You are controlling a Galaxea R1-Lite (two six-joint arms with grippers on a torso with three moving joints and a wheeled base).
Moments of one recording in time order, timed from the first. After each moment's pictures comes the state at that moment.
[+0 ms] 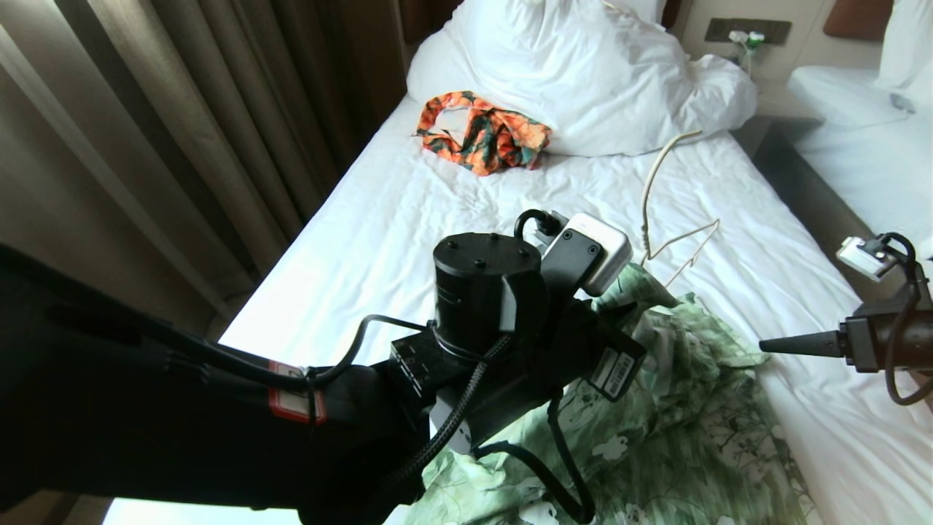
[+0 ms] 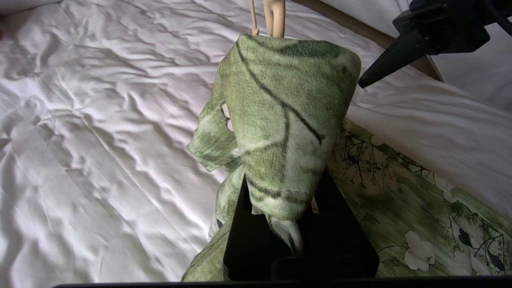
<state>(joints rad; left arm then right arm) -1.01 1.91 -1.08 -0.76 0.11 0.18 -0.26 1.71 -1.09 0.31 0.94 -0.32</state>
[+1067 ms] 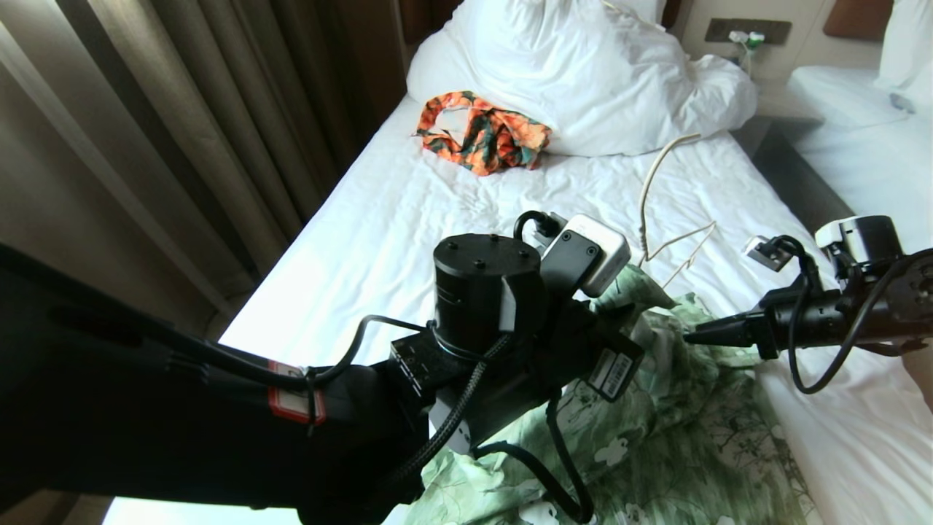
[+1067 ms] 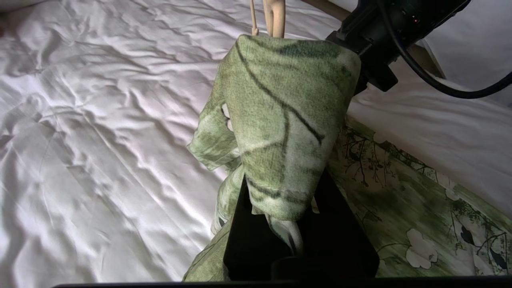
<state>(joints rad) -1.01 1.91 -1.07 -0.76 0.12 0.18 -0.07 1.87 -1.17 0.11 0.81 -0.37</state>
